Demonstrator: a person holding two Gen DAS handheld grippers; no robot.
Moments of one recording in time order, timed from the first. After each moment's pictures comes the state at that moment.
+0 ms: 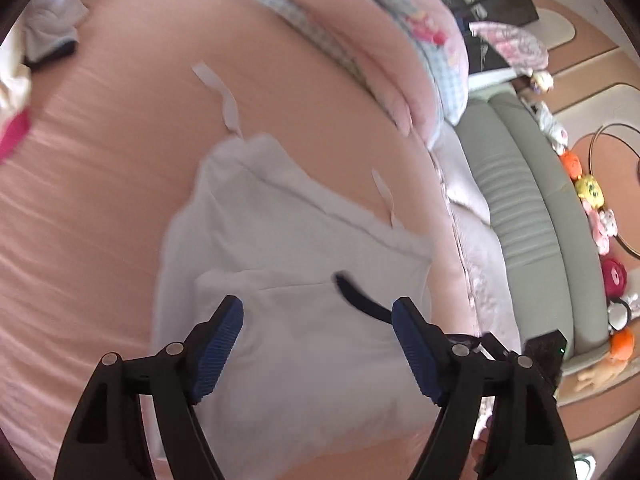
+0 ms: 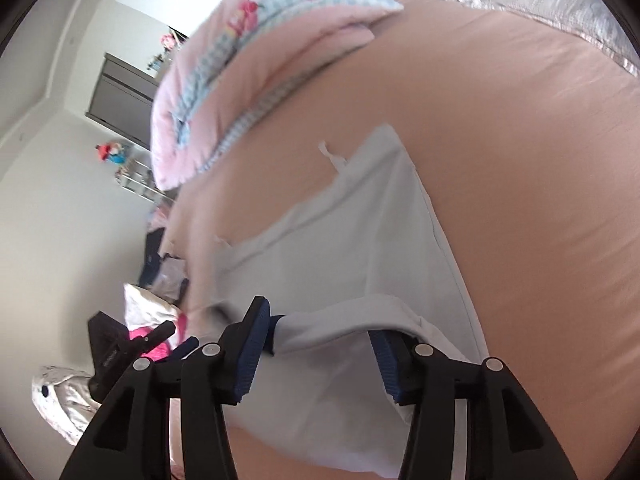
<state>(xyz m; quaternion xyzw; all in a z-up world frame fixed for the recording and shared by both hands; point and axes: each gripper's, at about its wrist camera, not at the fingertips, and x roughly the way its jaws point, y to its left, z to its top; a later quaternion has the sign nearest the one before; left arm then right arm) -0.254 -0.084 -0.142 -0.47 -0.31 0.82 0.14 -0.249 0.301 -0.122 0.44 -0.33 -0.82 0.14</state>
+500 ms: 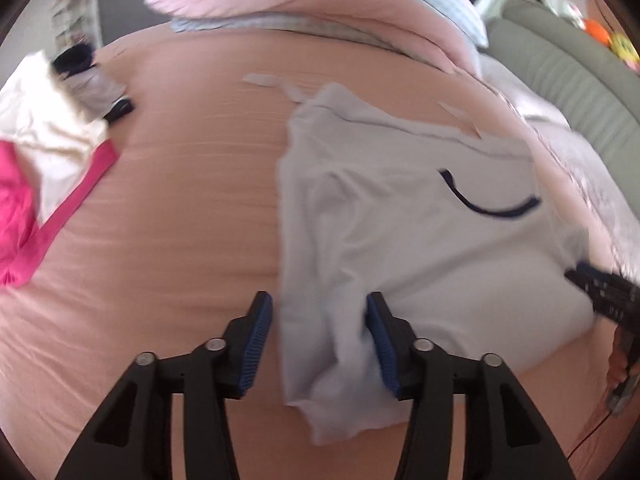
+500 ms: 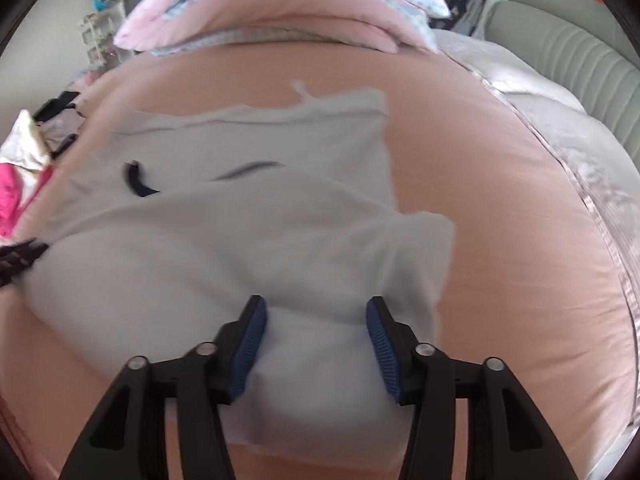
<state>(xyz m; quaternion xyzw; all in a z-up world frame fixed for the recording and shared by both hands) -0.189 -0.072 -0.182 -0.48 -0.07 0.87 0.05 -0.198 0.243 -0.170 0.48 0.01 -0.87 0.02</state>
